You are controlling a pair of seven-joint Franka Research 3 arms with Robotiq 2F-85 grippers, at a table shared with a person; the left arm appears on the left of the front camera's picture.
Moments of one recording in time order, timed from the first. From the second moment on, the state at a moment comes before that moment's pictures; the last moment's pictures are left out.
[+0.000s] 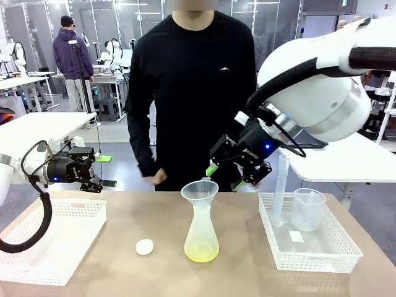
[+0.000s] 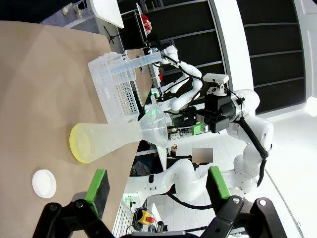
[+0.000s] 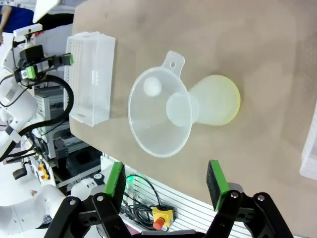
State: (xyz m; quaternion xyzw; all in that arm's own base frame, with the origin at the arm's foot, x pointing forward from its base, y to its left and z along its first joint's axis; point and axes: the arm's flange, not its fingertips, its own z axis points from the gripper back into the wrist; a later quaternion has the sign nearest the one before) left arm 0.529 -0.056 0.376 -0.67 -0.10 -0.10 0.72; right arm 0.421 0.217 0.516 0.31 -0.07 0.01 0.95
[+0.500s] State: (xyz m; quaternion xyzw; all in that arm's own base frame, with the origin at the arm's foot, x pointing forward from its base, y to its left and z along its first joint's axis) left arm 0.529 -0.056 0.376 -0.67 -0.10 -0.10 0.72; right arm 0.435 0.224 0.512 0.28 -0.06 -0.01 0.96
